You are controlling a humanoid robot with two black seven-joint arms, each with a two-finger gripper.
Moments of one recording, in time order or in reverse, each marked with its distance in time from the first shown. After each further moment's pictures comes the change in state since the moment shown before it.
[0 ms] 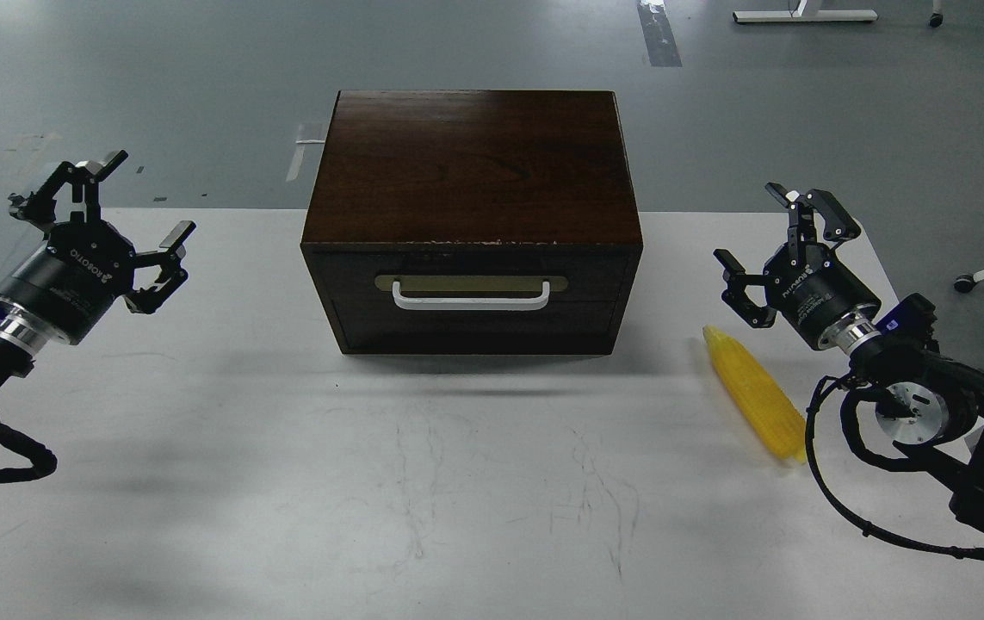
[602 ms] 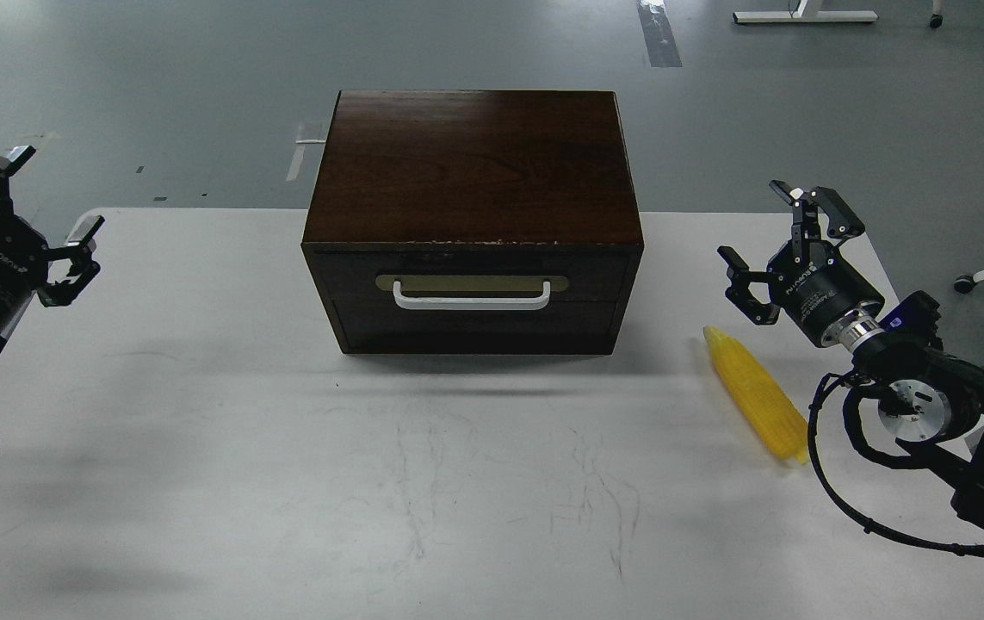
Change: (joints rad) left arm -0.058 0.020 -0.007 0.284 0.005 0.000 0.000; right arm 0.007 -0.001 0.002 -0.010 0.000 0.002 0.000
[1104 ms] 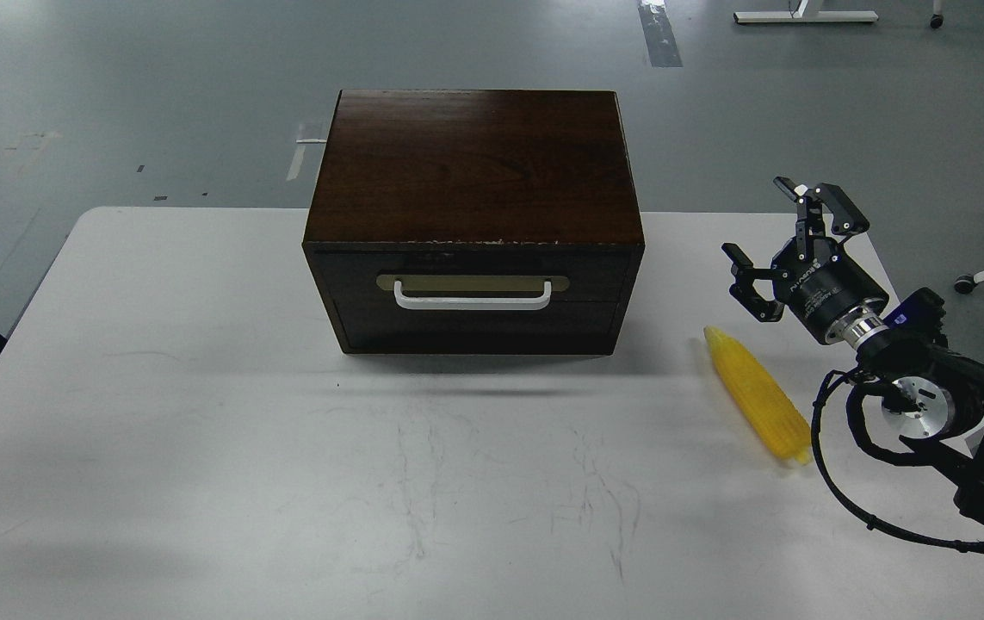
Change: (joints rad) left arm -0.213 0.149 0.008 -0.063 0.103 0.000 0.000; right arm 0.008 -0.002 -0.003 -0.018 -0.001 0.003 0.000
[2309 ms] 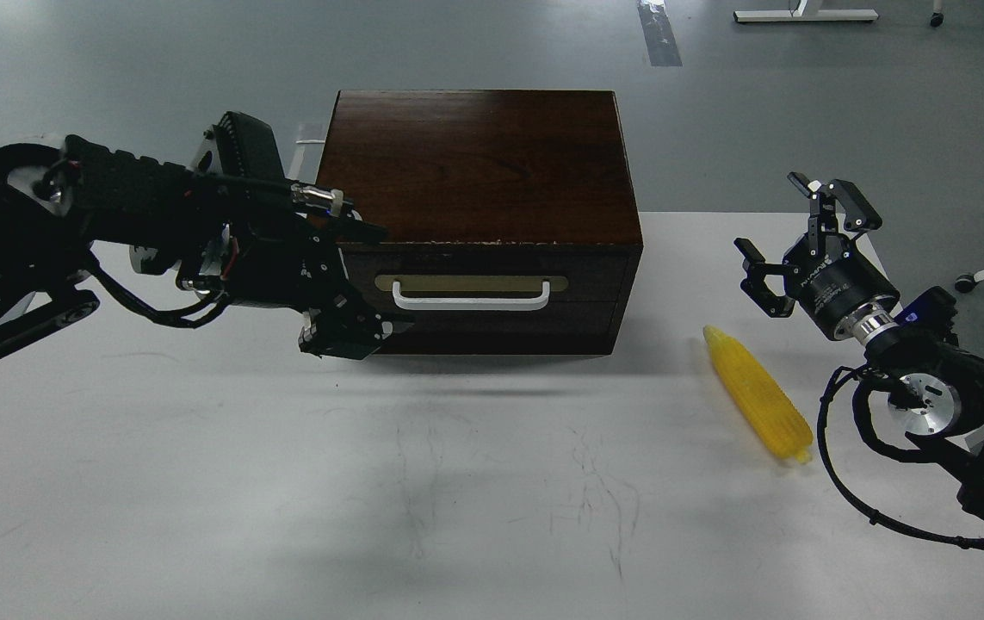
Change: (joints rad) left arm -0.474 -0.151 0.401 -0.782 2.017 0.000 0.000; right arm -0.003 0.002 0.023 -0.027 0.000 -0.003 0.000
